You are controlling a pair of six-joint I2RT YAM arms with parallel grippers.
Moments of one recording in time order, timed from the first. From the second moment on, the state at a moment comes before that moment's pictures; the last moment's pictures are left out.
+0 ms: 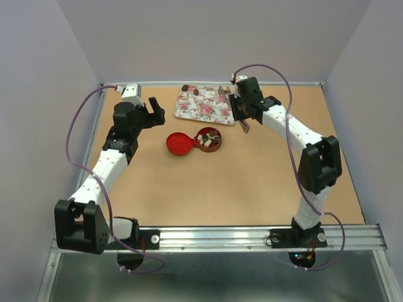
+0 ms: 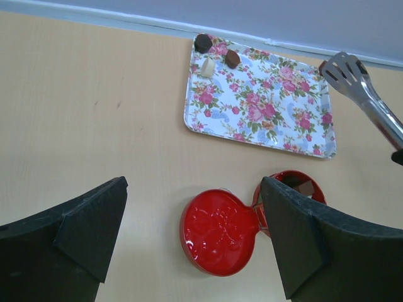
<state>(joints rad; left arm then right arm) -0.17 1.24 0.92 0.05 0.03 -0.29 0.45 1.93 1.70 -0.52 0.18 0.08</state>
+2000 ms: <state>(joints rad) -0.17 1.24 0.92 0.05 0.04 -0.30 0.68 1.44 1.11 -0.63 0.06 0.29</state>
